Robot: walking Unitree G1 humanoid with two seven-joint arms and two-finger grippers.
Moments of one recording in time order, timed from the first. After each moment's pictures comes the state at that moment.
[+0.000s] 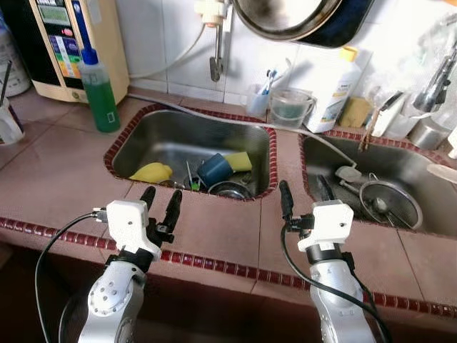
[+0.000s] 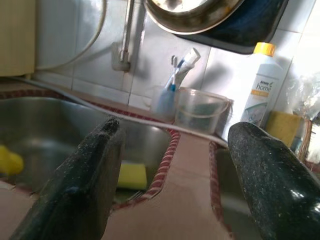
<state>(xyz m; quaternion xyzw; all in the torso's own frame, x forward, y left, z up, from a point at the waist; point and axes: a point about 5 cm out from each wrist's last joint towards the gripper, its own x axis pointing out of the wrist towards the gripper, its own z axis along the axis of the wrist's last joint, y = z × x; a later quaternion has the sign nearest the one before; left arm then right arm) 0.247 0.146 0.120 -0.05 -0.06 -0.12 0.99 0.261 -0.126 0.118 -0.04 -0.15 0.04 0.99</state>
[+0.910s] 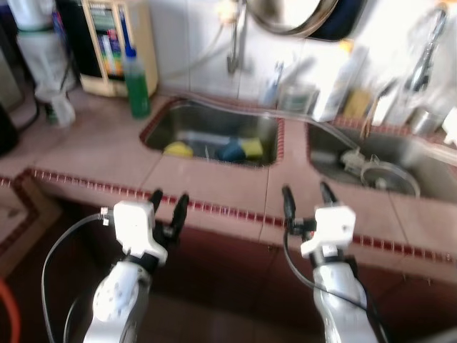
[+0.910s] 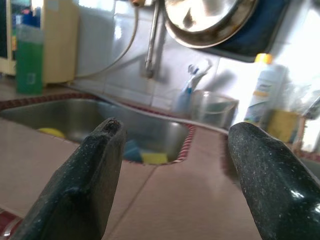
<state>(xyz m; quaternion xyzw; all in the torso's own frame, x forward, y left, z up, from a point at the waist) 0.244 0.145 0.118 -0.05 -0.06 -0.12 0.99 0.256 -0.121 0.111 -0.04 -0.14 0.06 0.99</state>
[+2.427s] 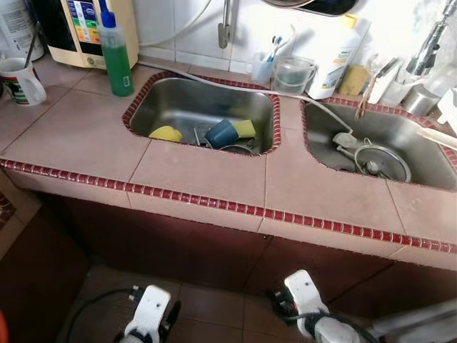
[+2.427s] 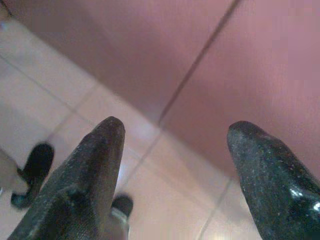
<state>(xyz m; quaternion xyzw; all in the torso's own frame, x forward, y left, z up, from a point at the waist) 0.174 0.173 -0.071 0.11 0.33 -0.14 0.93 0.204 -0.161 -0.060 -0.11 0.30 0.18 0.93</state>
